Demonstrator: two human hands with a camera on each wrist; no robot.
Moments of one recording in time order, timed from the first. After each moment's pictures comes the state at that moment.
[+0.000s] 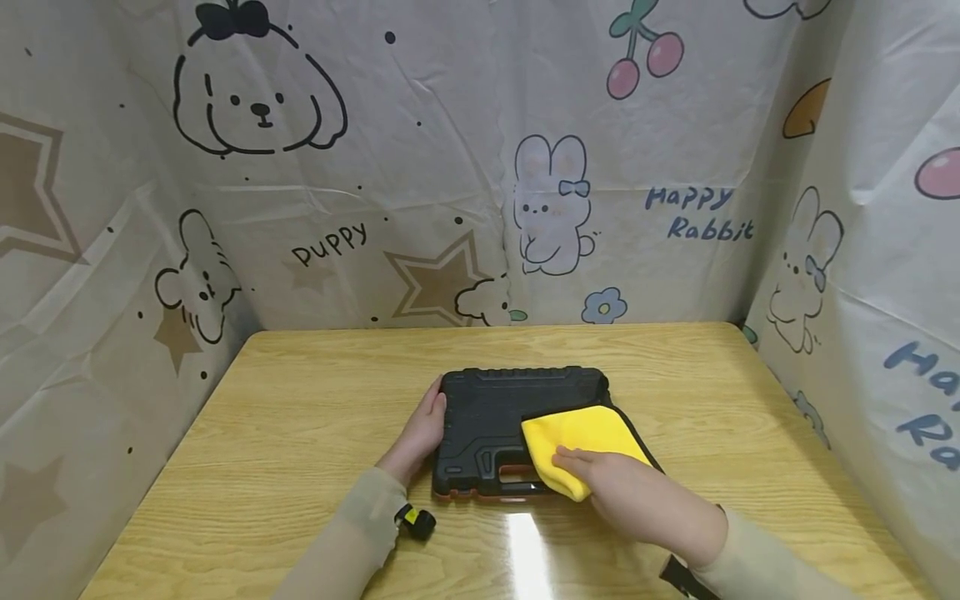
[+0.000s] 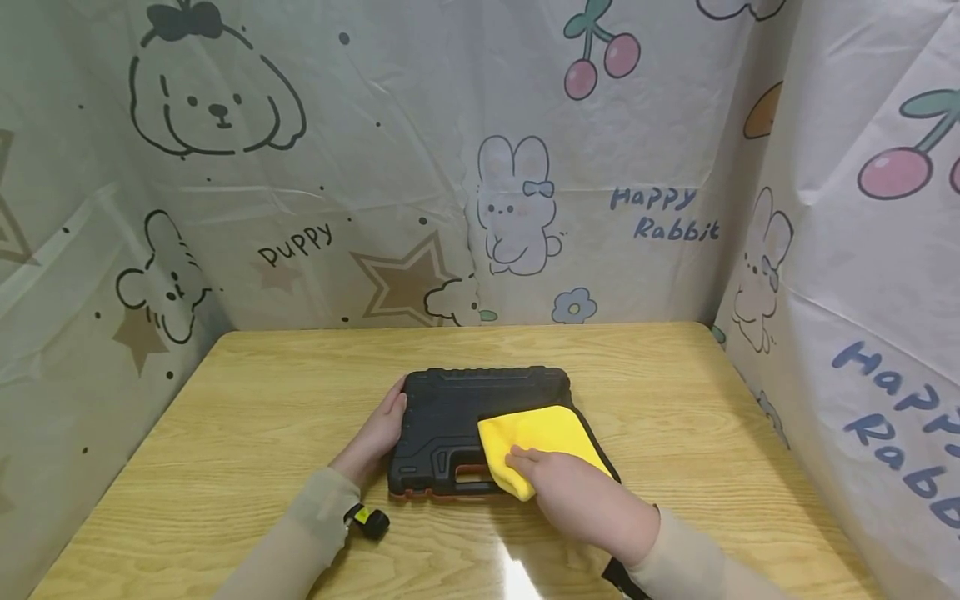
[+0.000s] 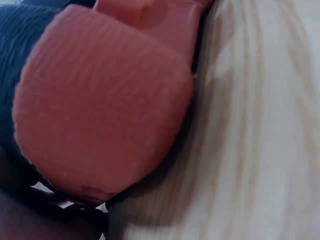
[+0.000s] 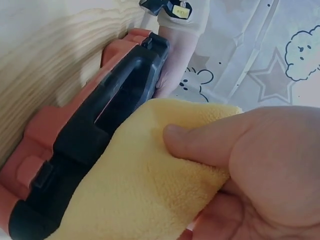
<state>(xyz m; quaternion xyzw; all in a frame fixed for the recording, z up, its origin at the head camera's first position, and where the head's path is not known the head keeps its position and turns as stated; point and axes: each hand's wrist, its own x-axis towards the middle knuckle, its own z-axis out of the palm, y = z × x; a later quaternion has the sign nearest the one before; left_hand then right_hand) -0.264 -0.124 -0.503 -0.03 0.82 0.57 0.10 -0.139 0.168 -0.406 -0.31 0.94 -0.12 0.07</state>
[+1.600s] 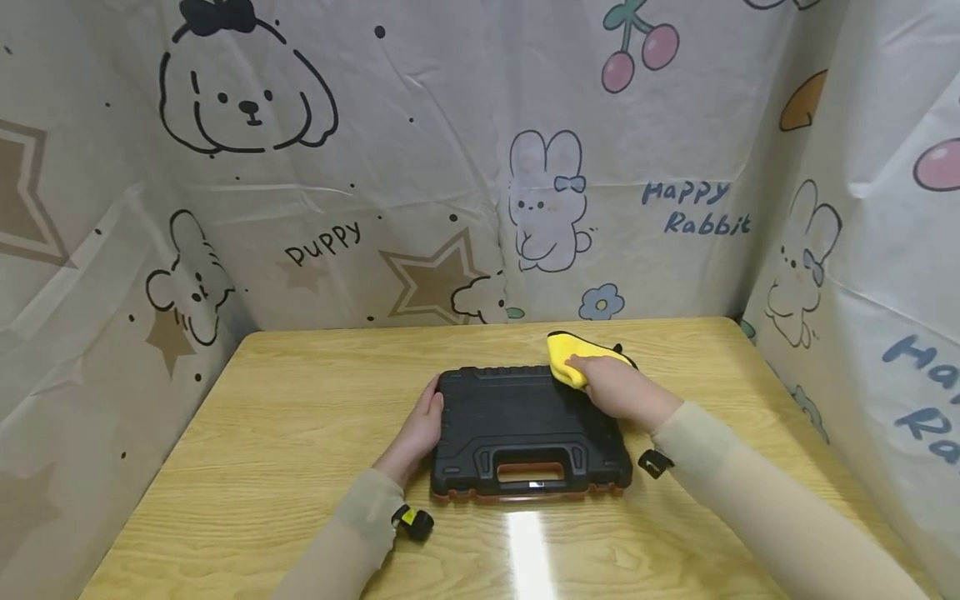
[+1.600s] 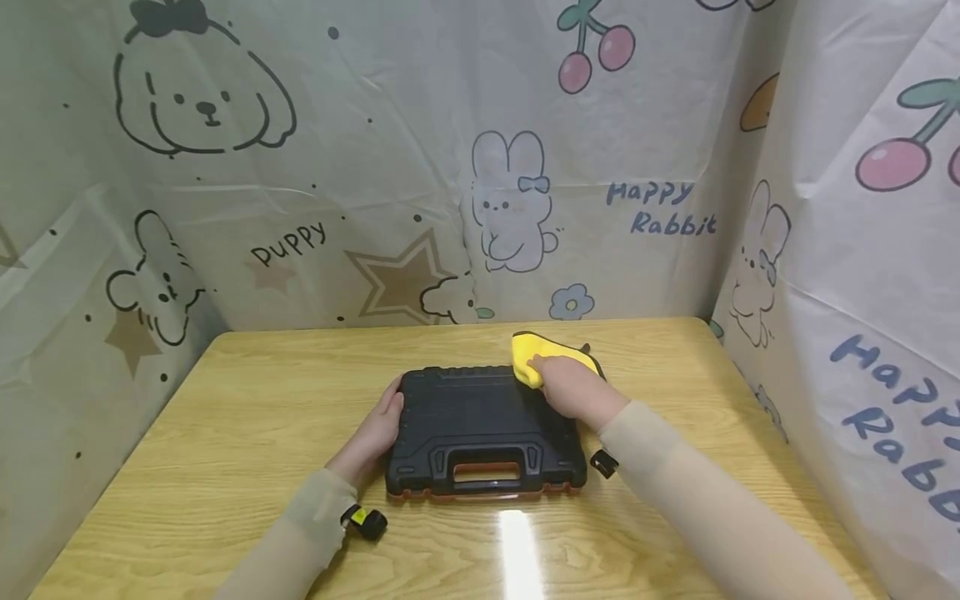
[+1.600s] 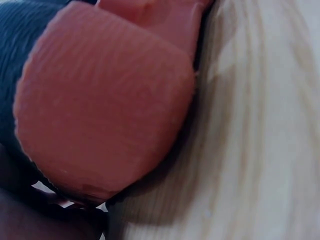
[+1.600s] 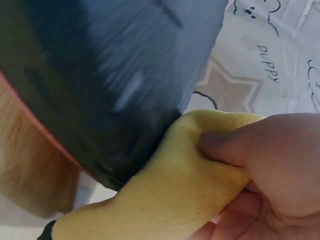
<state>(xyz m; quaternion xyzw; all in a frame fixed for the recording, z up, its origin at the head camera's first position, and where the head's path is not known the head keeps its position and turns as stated) -0.266 -0.124 -0.504 -0.02 0.81 0.57 0.11 -0.268 0.186 -0.409 -0.21 0.97 -0.08 0.04</state>
